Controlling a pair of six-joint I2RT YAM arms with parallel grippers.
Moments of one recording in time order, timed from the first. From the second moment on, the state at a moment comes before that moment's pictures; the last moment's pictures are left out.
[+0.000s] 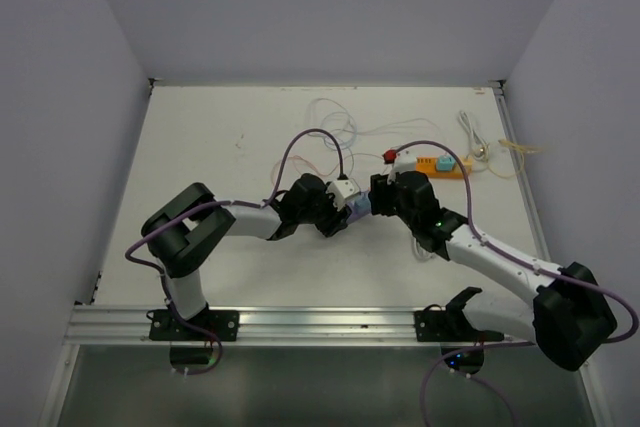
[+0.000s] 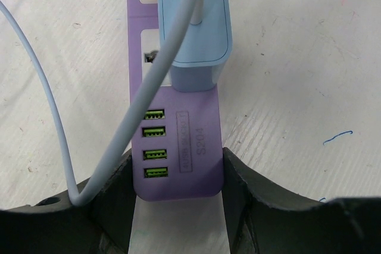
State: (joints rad) left arm -0.81 1.81 0.80 0.37 0.24 0.11; right arm 0.63 1.13 0.58 0.05 0.22 0.24
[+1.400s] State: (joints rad) left arm -0.81 1.83 0.83 0.36 0.24 0.12; right arm 0.52 1.39 0.67 0.11 0.22 0.26
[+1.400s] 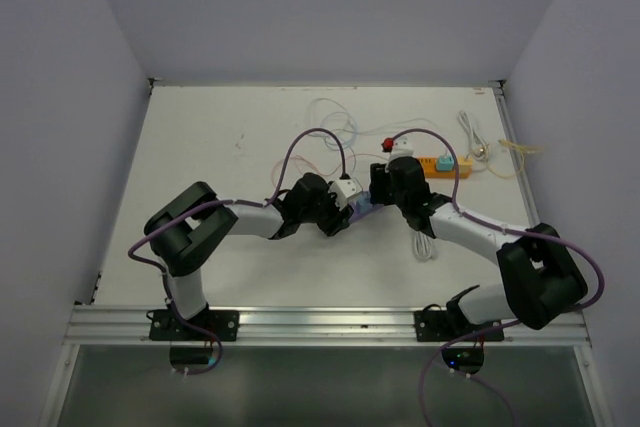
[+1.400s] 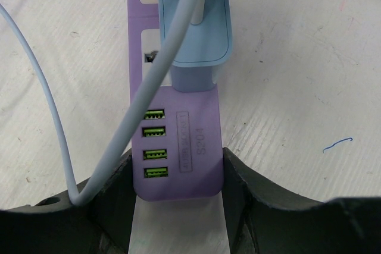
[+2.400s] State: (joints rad) left arm -0.81 1.85 0.86 0.35 0.25 0.12; right arm 0.52 1.28 0.74 0.05 0.19 0.19
